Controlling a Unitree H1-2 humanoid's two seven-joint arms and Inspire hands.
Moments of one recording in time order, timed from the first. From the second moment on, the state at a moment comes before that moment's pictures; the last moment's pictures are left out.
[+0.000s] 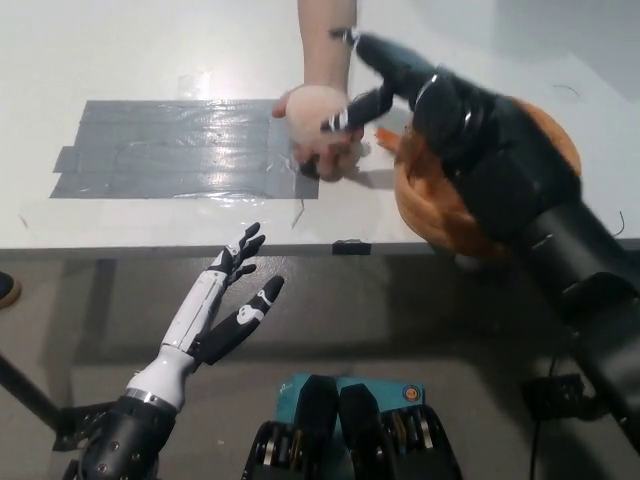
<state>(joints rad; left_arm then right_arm) -0.22 0.17 -0.13 0.00 0.18 -0.05 -0.12 -1.20 -0.12 0.36 0.81 -0.48 0.21 0.24</state>
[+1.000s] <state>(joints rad) -0.17 0.17 -0.13 0.01 0.18 -0.05 -0.12 -0.51 -0.15 0.26 -0.27 -0.41 0.29 0.29</state>
